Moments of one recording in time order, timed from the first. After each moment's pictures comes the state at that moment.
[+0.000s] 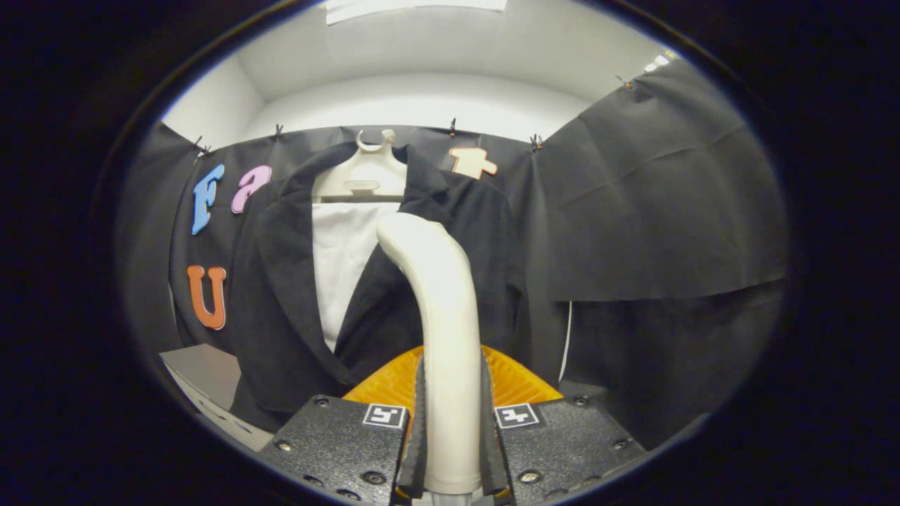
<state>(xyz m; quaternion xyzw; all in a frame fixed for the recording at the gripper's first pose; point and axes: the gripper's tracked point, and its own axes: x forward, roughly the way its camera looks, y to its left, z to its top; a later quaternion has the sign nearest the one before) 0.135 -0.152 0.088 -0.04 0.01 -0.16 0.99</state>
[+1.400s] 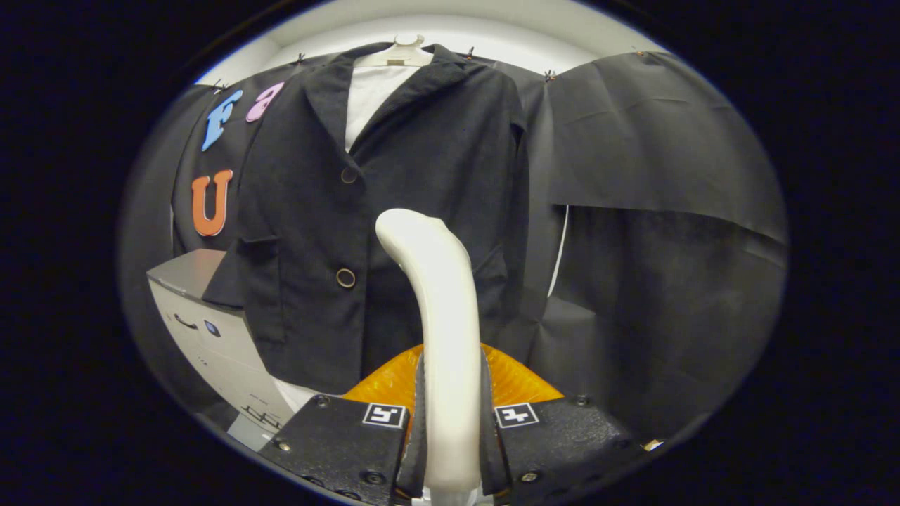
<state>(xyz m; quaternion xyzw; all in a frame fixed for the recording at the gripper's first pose) 0.062 -0.161 -0.085 -0.07 0.18 -0.17 0.97</state>
